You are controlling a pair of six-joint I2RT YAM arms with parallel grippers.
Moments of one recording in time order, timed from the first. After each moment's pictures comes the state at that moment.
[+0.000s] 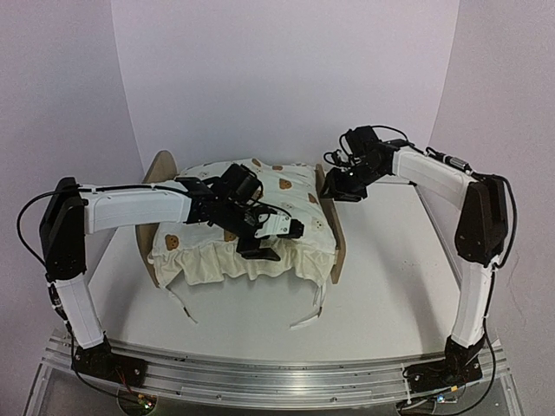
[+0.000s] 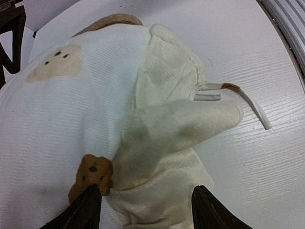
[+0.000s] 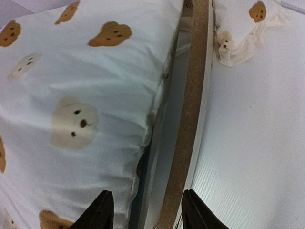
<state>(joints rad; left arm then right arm) -0.87 1.83 1.46 -0.46 0.33 0.88 0.46 1.99 1.82 -0.76 -0.21 0.36</state>
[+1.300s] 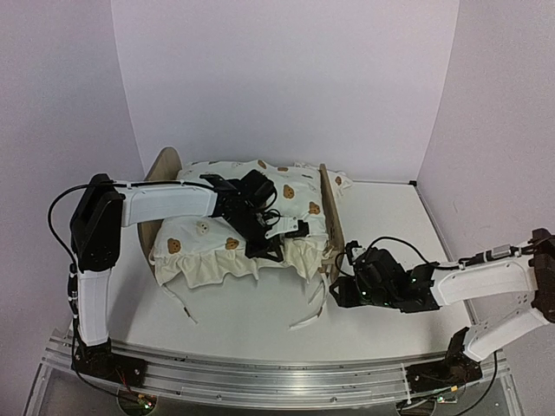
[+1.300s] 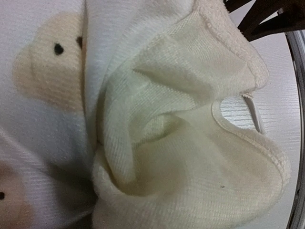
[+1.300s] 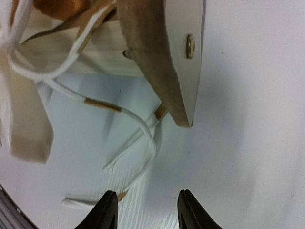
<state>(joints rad) -0.85 2.03 1.65 -0.66 0.35 0.67 0.95 1.34 0.56 -0.05 0.23 0.69</state>
